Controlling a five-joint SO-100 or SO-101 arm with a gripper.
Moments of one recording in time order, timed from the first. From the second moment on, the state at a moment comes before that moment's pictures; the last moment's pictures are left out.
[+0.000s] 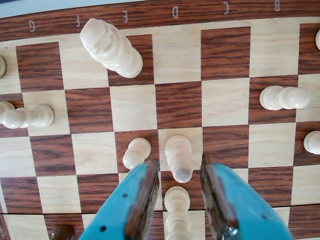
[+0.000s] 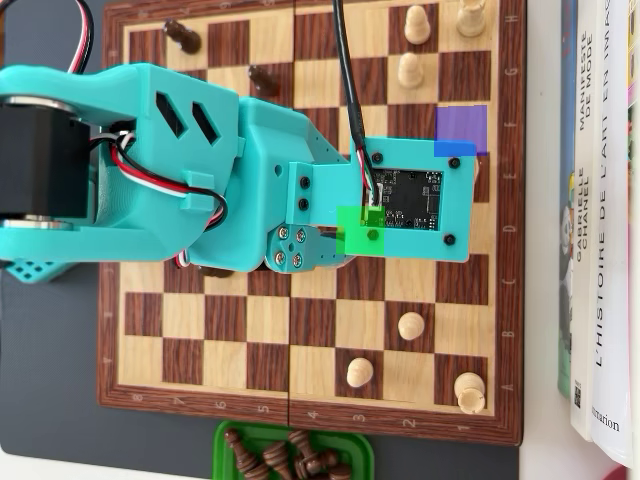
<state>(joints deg) -0.4 97.6 102.7 53.8 94.9</state>
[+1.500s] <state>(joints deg) -1.4 166.3 160.0 -17.5 90.5</state>
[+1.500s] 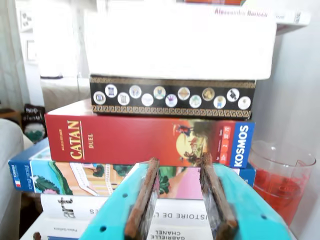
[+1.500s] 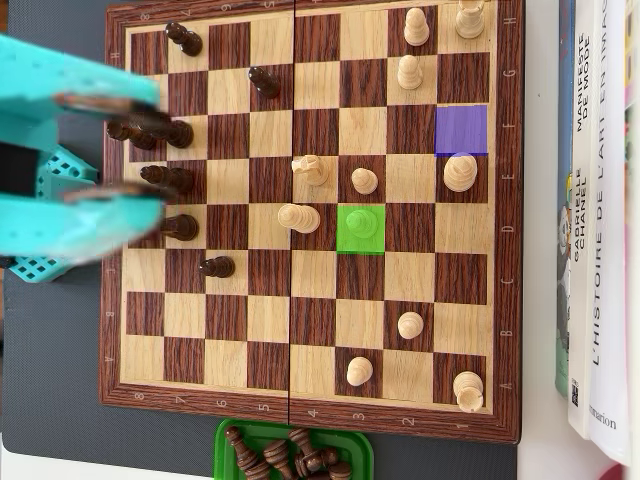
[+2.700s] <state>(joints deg) 0.1 192.2 179.7 -80.6 90.5</state>
